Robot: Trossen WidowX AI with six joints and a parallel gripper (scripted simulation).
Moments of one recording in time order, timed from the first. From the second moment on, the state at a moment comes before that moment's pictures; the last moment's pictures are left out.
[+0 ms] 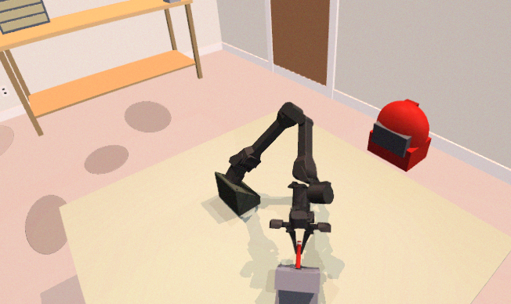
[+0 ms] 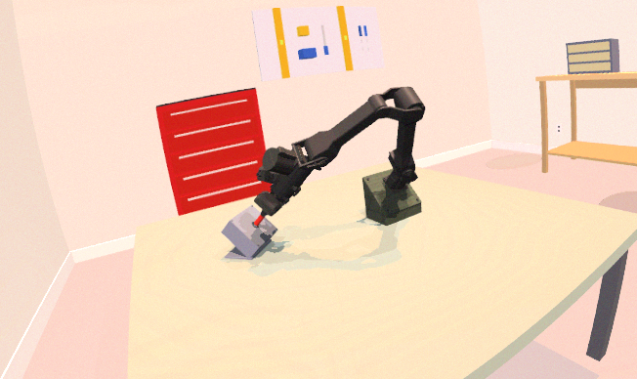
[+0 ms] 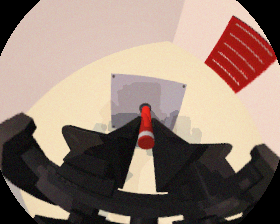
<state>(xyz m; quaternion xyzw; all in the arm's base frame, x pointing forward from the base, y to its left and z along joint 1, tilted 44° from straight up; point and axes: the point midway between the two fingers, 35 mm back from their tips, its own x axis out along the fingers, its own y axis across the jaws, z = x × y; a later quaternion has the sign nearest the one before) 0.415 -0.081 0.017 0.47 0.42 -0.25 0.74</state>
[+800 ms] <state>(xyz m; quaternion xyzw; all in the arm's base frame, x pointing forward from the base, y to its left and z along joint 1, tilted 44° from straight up) 0.424 -0.080 0.006 0.47 0.42 -0.24 0.74</state>
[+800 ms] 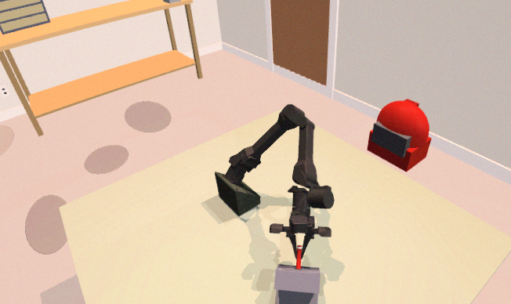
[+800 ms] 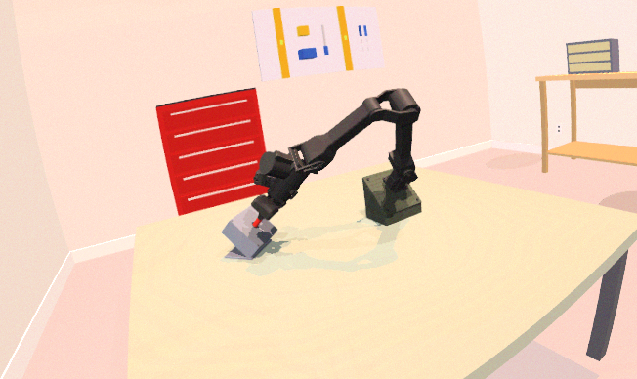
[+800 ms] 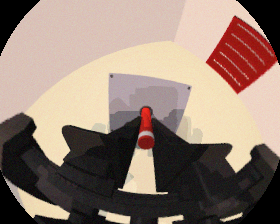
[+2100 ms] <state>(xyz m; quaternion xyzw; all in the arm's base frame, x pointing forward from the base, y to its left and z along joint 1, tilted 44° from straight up) 0.431 -0.080 -0.006 0.47 0.42 -0.24 0.74</state>
